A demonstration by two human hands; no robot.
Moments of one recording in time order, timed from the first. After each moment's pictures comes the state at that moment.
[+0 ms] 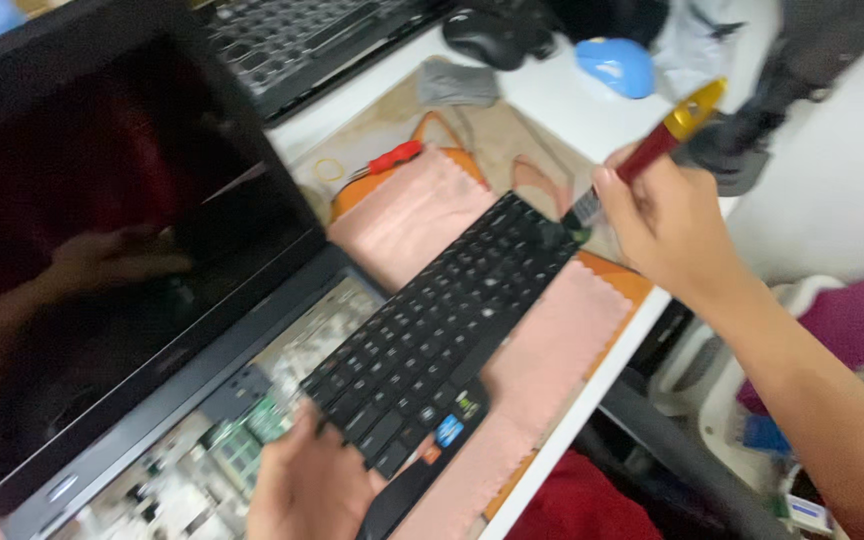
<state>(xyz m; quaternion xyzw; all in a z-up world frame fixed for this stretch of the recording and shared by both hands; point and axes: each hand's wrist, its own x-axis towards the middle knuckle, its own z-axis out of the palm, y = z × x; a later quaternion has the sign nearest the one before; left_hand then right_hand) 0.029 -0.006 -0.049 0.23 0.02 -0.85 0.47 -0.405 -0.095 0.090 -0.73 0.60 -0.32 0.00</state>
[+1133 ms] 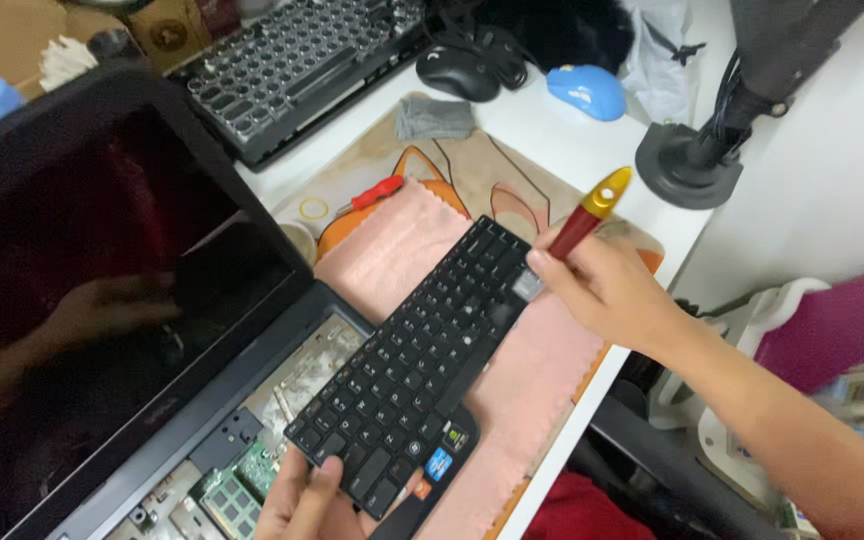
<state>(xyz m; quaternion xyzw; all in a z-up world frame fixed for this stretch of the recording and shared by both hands) -0.004 -0.007 0.008 0.18 -0.13 -0.79 0.58 -0.386 -0.087 0.080 -0.70 0.61 -0.31 0.18</state>
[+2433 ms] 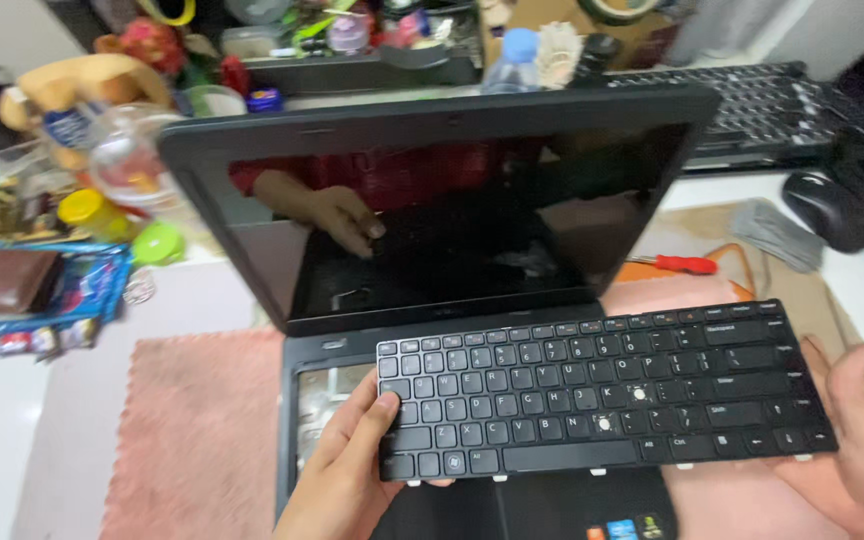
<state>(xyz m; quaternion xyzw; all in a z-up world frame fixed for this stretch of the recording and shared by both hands) 0.124 0.023 0.086 0.48 -0.03 -0.66 0.57 -0.240 -0.145 0.123 -0.32 0.66 -0.40 0.55</state>
